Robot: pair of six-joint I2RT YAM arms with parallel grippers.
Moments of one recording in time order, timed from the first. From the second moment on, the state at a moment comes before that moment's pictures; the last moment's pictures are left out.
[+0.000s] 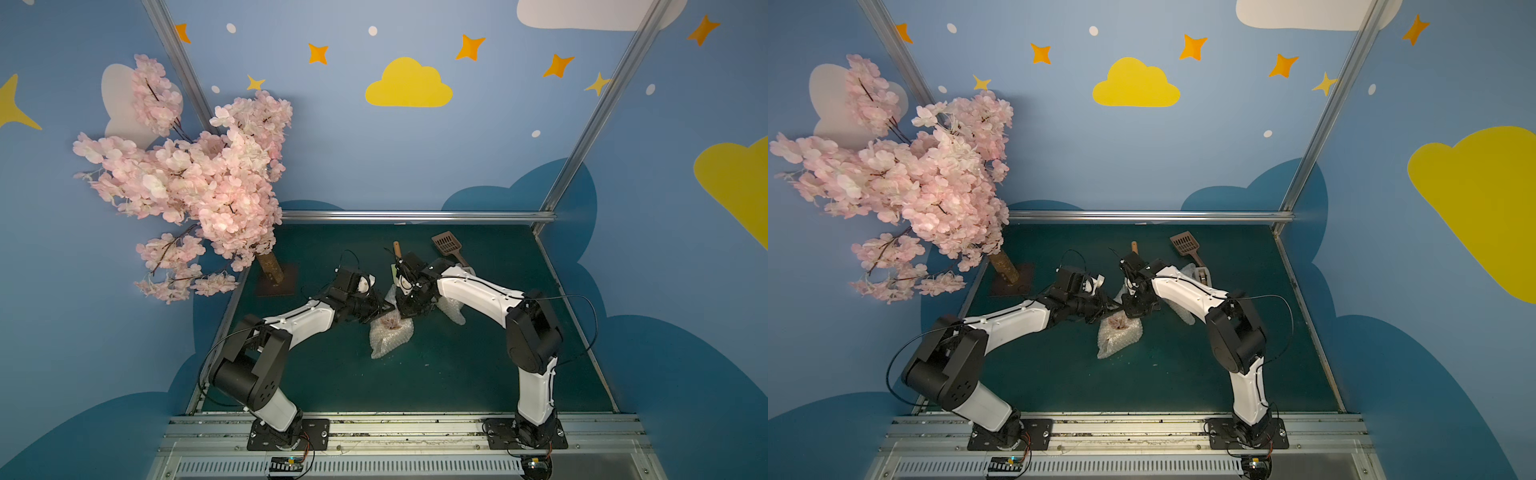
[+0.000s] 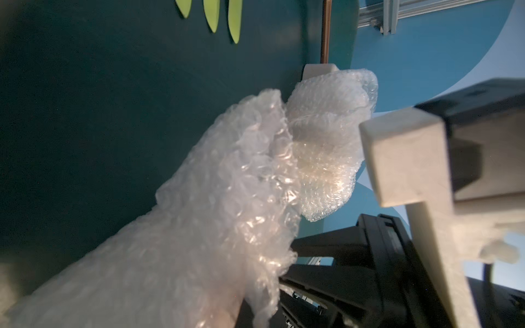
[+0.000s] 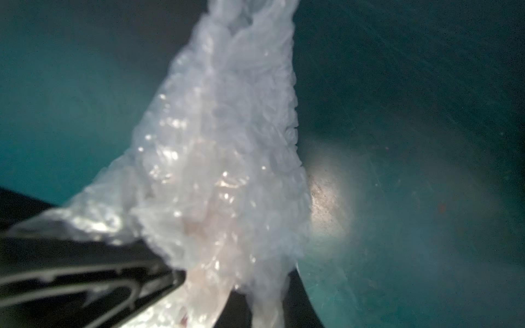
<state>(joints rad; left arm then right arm) -0.44 1.61 0.85 -0.01 0.65 -0.96 0.78 1.98 1.59 -0.94 -0.21 0.45</state>
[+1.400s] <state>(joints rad) -0.52 1.80 1.16 -0.55 0.55 -0.54 0.67 1.72 1.37 -0.69 -0.38 0.48</state>
